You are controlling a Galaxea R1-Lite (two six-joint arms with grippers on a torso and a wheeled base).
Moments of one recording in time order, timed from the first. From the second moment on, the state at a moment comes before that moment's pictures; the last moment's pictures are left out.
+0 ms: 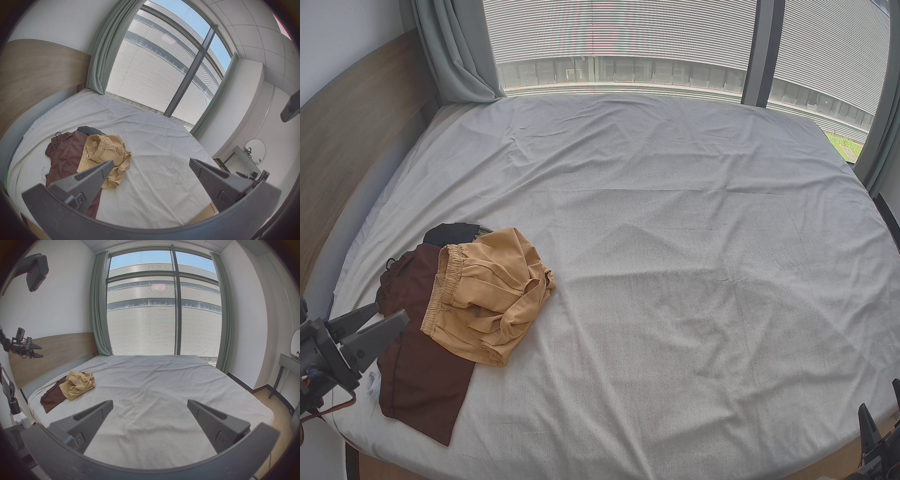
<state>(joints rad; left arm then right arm) -0.15 0.87 -0.34 -0.42 -0.32 -0.31 0.01 0.02 -0.02 0.00 0.03 -0.01</state>
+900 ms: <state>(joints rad) 0.02 1.23 -0.44 -0.56 -0.48 -0.31 0.01 0.02 -0.02 0.00 0.03 -0.01</state>
